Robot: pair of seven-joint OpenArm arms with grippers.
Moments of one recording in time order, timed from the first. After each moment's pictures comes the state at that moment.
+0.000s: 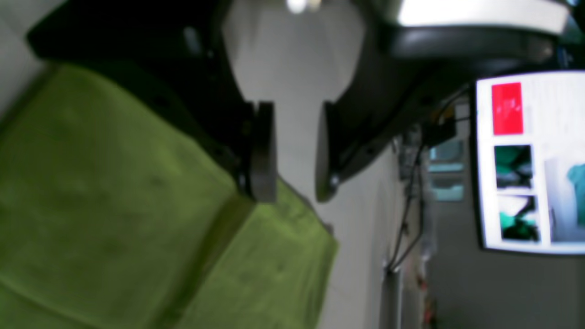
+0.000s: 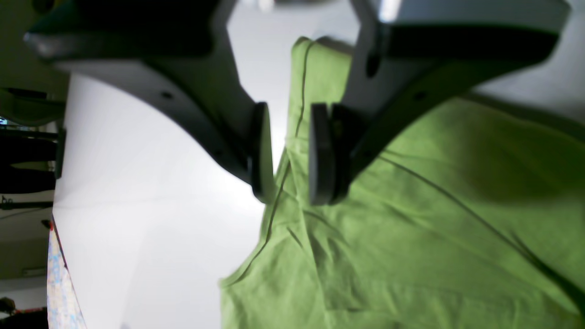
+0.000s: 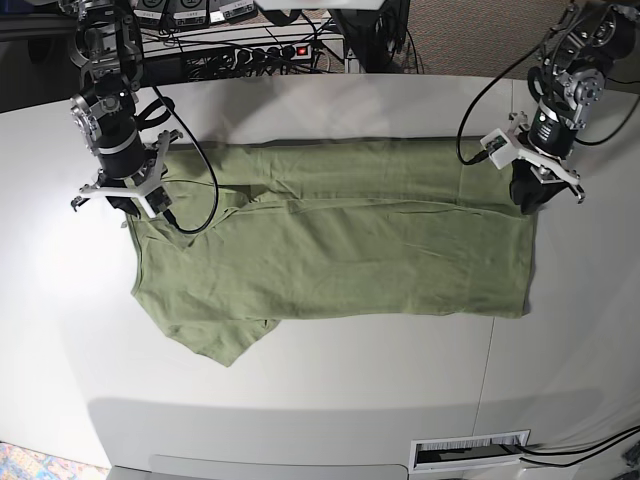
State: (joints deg) left arm 23.8 -44.5 17.8 102.2 28.9 4.4 12.6; right arm -19.9 28.2 4.8 111.6 -14.0 20.4 -37.0
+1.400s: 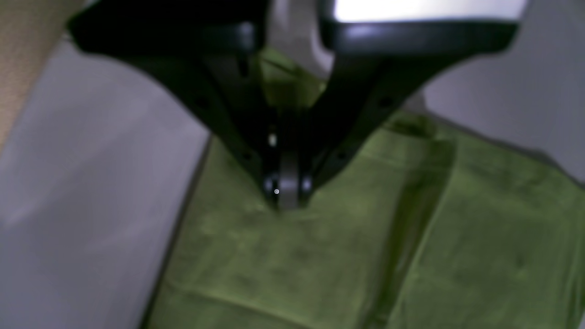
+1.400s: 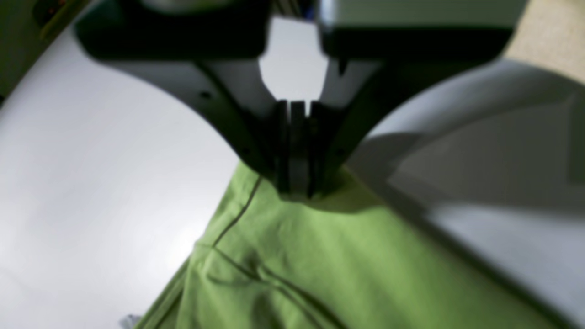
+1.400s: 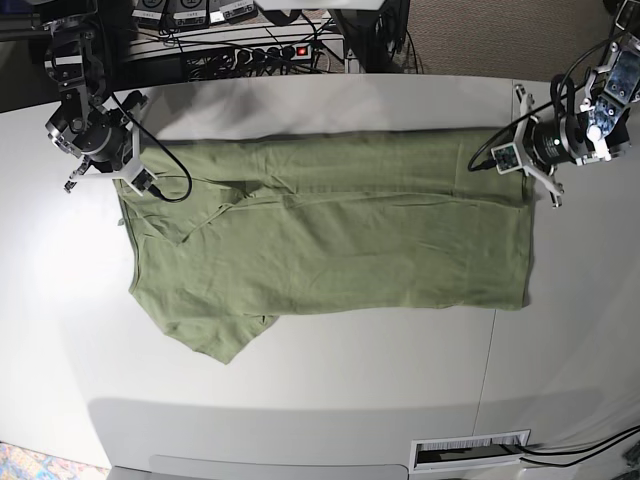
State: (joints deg) left arm 13.6 -48.3 17.3 93.7 -3.1 -41.7 11.8; right arm -17.8 36.8 4.7 102.4 2.3 36.3 -56.5
